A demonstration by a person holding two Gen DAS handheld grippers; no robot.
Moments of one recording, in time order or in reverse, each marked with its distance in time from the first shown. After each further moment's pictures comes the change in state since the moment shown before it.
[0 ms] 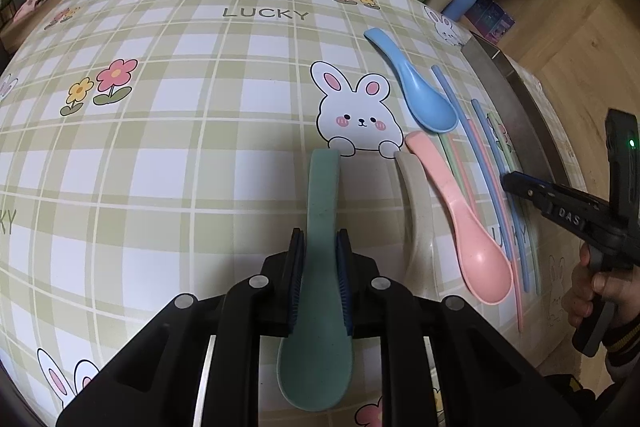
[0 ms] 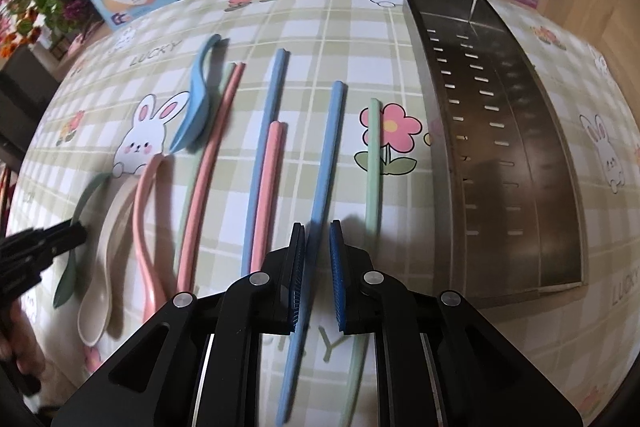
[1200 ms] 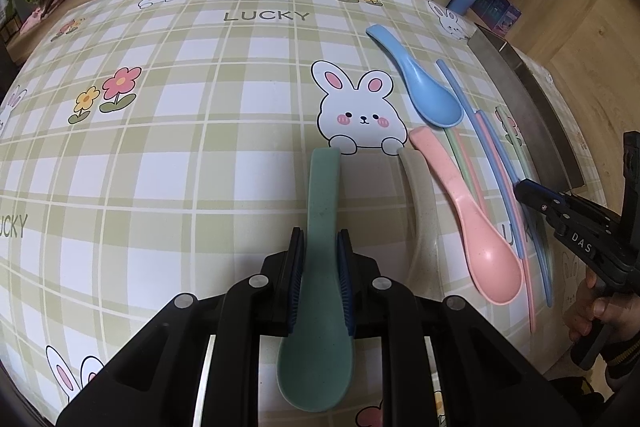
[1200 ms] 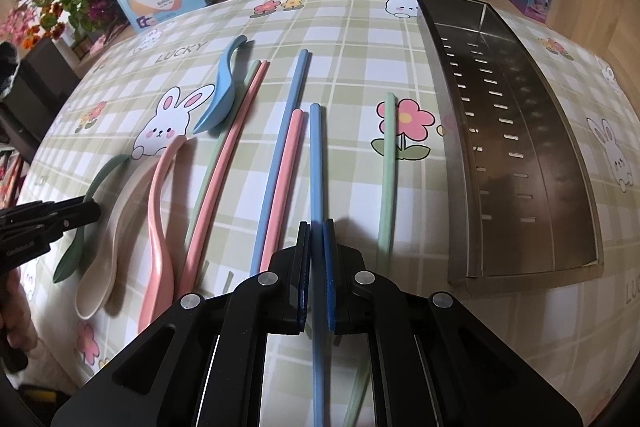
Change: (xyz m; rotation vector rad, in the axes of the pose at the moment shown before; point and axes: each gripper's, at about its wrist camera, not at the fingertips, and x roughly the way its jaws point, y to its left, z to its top) left arm 0.001 -0.008 -0.003 0.027 -0.001 0.061; right arm -0.008 0.000 -0.027 -0.057 -0.084 0.062
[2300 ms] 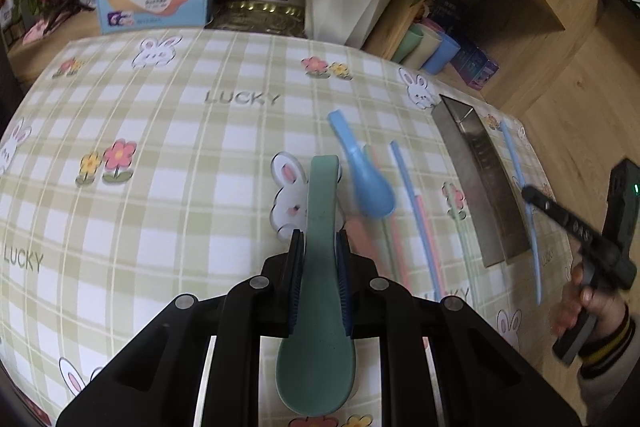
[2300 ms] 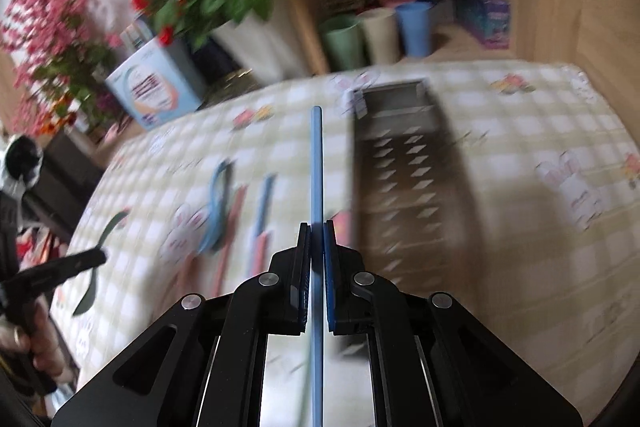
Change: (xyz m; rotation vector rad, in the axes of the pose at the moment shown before) left arm -0.055 -0.031 0.052 -0.053 -0.122 -0.071; right arm -0.070 -0.092 0.065 0.168 -0.208 0.060
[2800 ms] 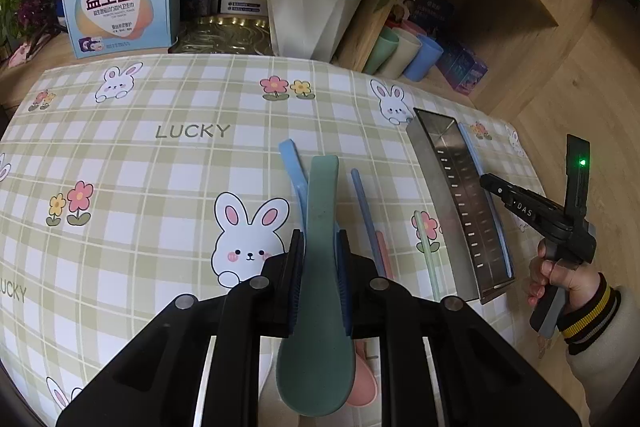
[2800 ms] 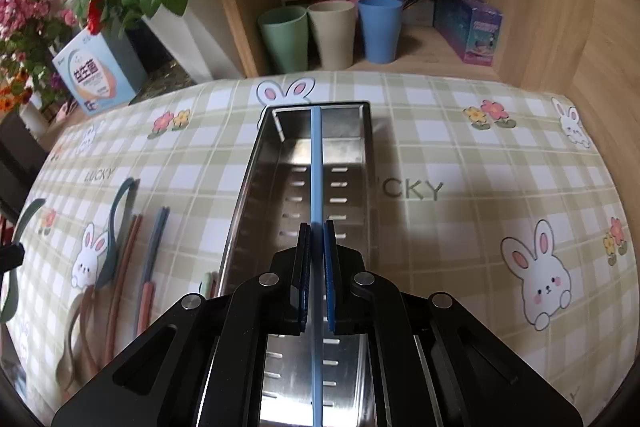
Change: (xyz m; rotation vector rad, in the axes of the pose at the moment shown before) left arm 0.022 -0.047 0.029 0.025 -0.008 -0.003; right arm 0.062 -0.035 0.033 -0.099 0.073 -0.123
